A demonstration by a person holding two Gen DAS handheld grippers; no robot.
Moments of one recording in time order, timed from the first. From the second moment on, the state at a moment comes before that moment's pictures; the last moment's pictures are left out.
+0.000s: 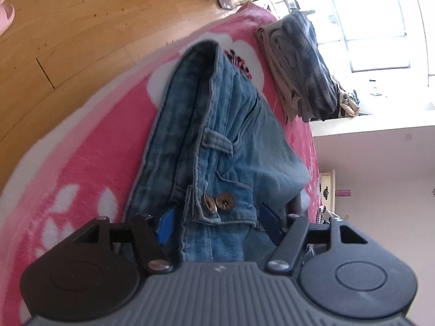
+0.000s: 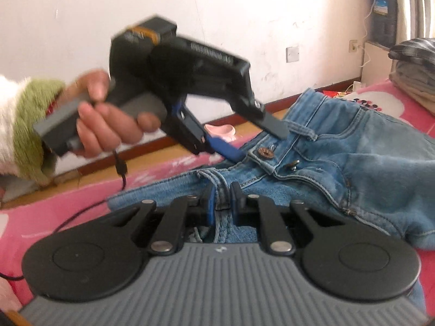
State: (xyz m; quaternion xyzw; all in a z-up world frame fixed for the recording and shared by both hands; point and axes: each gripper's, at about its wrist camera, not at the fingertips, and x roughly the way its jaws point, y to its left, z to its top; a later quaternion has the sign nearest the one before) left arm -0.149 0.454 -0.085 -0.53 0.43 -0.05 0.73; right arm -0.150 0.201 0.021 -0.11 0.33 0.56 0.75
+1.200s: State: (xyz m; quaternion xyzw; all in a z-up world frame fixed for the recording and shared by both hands) left arm -0.200 0.449 -0.001 -0.31 0.42 0.10 0.85; right arm -0.088 0.134 0.051 0.13 0.42 0.51 0.74
